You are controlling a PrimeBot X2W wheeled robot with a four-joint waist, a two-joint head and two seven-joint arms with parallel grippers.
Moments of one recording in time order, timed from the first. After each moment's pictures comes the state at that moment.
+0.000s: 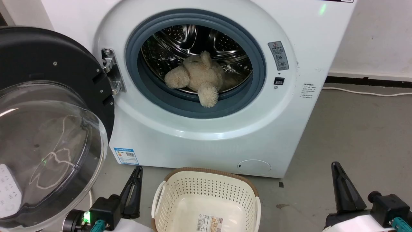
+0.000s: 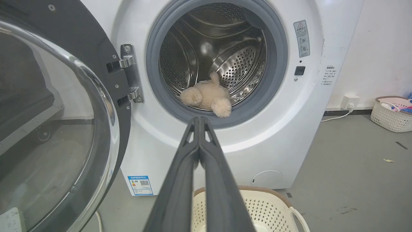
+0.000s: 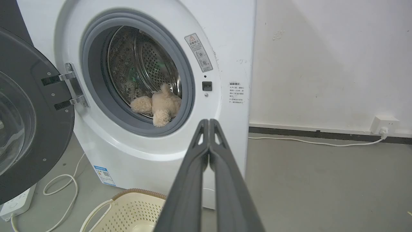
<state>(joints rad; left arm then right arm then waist) 0.02 0.20 -0.21 0.06 -0.19 0.06 -0.23 0.05 -0.05 -0.03 0.04 0.12 0.13 -0.23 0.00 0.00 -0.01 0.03</state>
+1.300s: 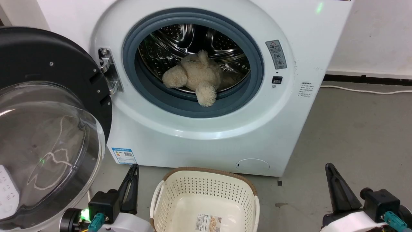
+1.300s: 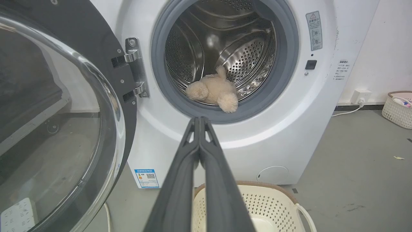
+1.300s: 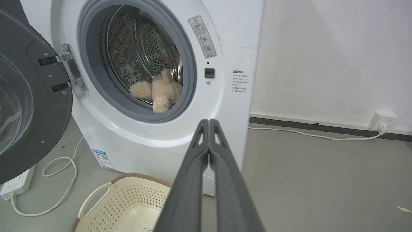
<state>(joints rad) 0.02 0.14 -0.14 0.04 -0.13 0.04 -0.15 0.05 -0.05 -0.02 0.03 0.08 0.13 -0.16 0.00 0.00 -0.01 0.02</state>
